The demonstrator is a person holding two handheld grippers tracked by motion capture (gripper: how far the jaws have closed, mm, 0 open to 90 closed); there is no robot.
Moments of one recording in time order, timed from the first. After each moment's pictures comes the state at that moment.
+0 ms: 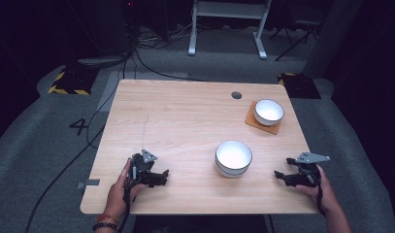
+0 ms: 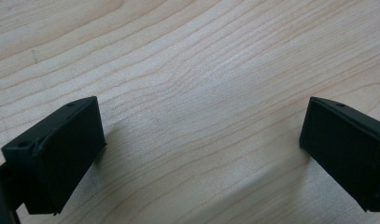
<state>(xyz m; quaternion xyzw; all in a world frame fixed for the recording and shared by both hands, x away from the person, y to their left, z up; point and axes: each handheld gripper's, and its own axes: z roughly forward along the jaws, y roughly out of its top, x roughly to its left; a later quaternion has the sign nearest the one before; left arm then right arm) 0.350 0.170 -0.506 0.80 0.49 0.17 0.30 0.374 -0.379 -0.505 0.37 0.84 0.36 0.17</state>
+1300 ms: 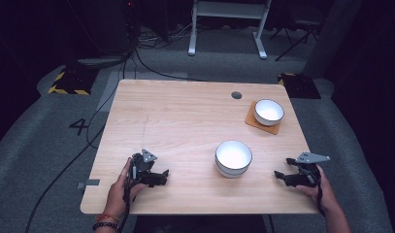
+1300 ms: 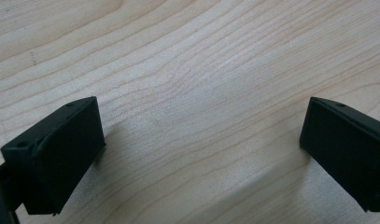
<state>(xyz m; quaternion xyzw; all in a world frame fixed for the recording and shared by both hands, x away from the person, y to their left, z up) 0.350 0.170 -0.506 0.80 0.49 0.17 0.30 0.374 -0.379 -0.505 0.37 0.84 0.36 0.17</state>
